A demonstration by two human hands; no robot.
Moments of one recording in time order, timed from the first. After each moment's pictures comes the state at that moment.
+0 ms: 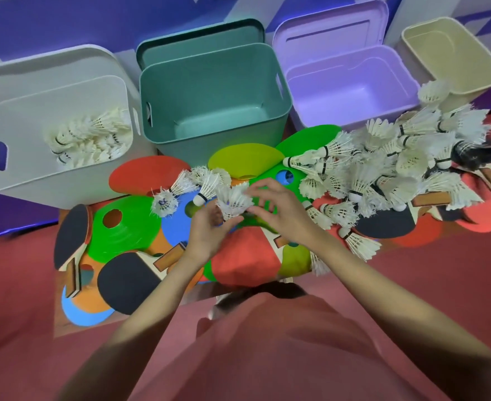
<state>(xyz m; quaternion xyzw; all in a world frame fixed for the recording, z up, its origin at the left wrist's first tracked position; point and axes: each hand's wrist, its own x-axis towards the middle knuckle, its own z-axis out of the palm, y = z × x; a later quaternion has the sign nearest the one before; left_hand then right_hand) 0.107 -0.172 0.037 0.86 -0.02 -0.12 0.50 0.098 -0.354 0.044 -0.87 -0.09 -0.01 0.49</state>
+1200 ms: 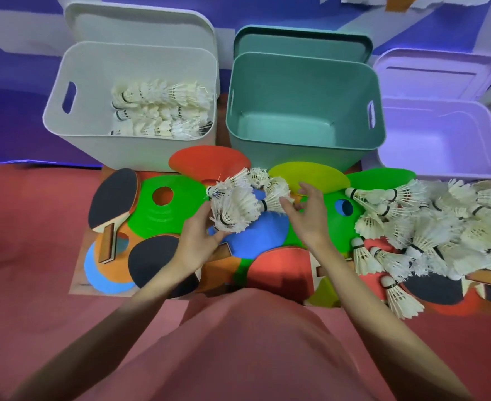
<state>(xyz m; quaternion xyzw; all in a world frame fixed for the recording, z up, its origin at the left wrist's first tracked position) 0.113 -0.053 0.022 0.85 0.03 -0.05 0.52 0.156 -0.271 0.035 -0.89 0.13 0.03 0.44</state>
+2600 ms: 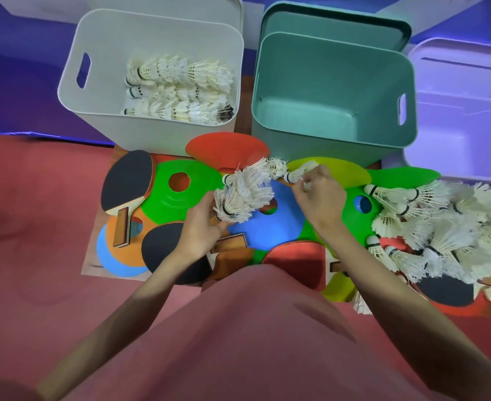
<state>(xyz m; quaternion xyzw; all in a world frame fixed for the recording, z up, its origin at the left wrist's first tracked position) 0.114 -0.026 0.012 0.84 0.08 -0.08 0.53 0.189 -0.259 0.018 -0.98 0.04 -0.05 0.17</state>
